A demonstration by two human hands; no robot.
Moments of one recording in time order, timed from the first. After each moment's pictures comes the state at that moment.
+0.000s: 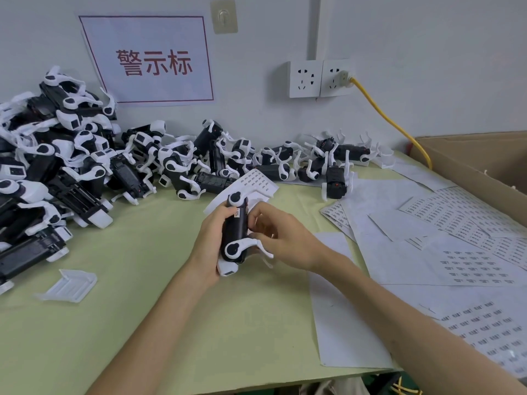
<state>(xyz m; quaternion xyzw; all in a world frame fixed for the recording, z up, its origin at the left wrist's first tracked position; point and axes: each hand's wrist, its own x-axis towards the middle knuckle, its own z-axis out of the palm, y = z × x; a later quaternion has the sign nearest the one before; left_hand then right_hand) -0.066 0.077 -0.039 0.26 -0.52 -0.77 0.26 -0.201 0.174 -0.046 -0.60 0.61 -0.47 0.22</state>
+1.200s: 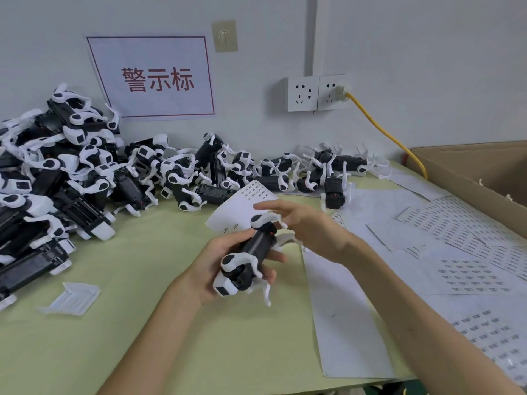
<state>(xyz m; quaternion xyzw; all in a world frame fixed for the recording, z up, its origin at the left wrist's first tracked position) -0.054 0.077 -0.033 0.12 -0.51 -0.85 0.02 -0.244 0.181 -0.019 -0.51 0.53 -0.52 0.43</state>
